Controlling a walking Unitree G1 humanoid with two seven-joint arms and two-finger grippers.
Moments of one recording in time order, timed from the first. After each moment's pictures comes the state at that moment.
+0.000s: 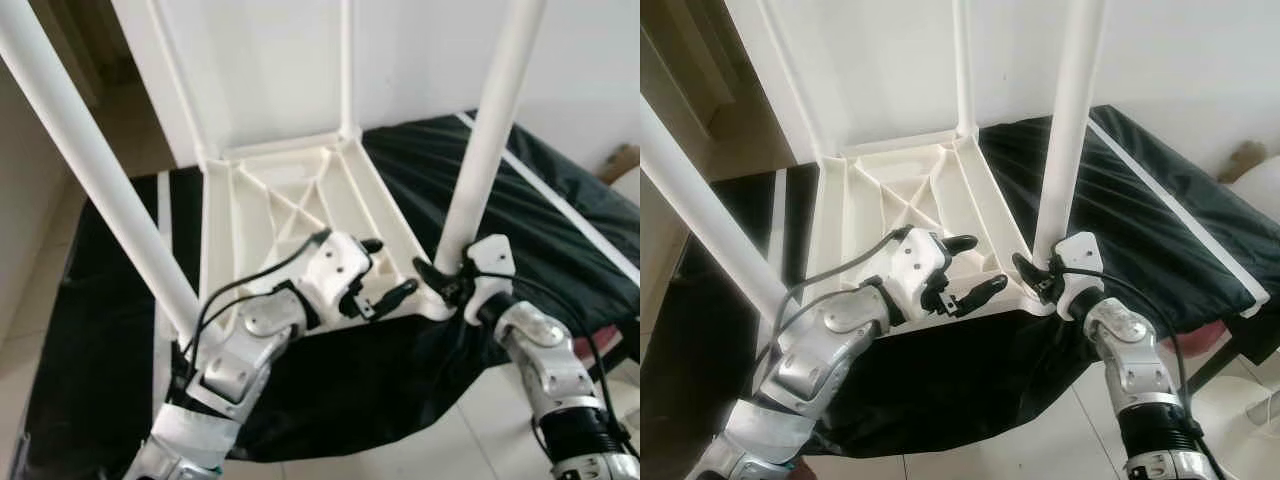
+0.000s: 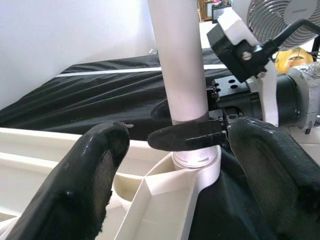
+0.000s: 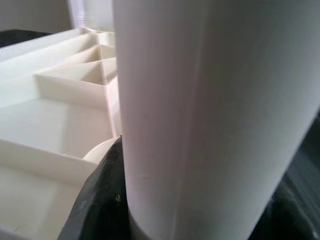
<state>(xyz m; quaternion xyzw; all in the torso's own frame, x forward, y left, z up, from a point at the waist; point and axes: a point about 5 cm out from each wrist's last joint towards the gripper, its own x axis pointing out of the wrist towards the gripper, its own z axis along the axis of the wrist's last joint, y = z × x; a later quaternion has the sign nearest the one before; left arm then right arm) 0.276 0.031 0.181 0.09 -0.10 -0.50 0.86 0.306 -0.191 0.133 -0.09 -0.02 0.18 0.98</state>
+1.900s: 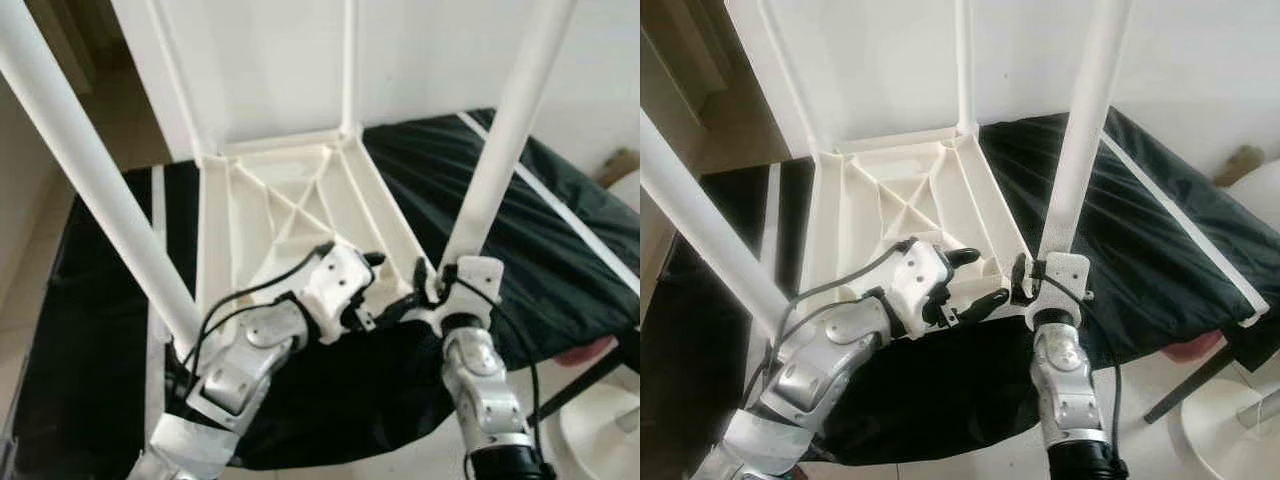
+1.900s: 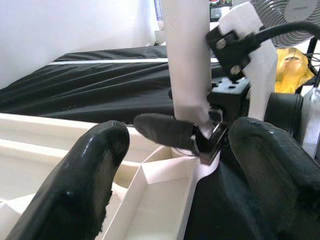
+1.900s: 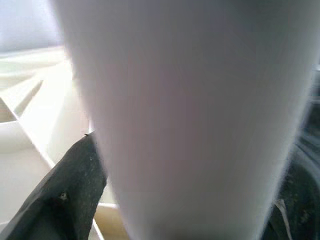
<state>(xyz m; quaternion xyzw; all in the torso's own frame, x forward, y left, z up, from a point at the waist) 0.269 0.030 0.173 0.08 -0.08 -0.50 0.86 0.289 -0.161 0.124 0.02 -0.05 -0.02 1.00</state>
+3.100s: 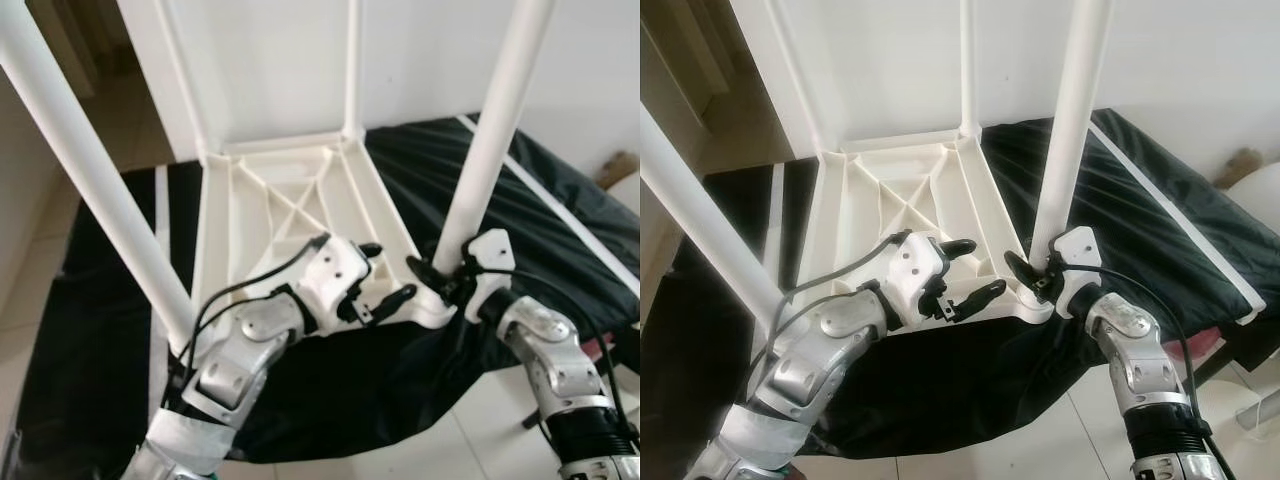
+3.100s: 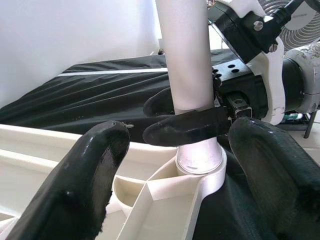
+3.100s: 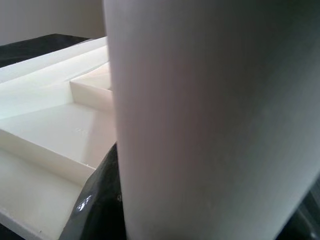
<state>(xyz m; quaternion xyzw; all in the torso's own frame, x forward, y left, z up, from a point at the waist) 0.272 0.032 0.181 0.09 -0.10 -0.50 0.86 0.303 -0.188 0.146 -0.08 -0.02 0.27 0.96</state>
